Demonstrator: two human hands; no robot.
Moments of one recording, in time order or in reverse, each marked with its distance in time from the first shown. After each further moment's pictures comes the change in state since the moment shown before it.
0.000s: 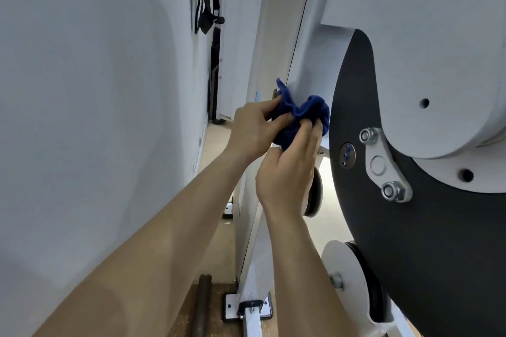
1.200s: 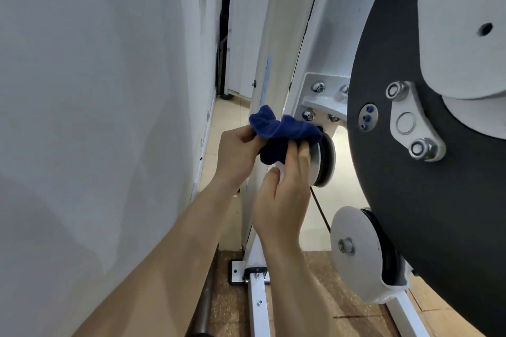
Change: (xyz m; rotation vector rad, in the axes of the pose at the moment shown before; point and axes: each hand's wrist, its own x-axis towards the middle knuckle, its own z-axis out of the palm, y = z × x) left_hand -0.089 -0.061 0.004 -0.275 0.136 -0.317; right_hand -0.080 0.046 -0.005 0.026 -0.136 0.004
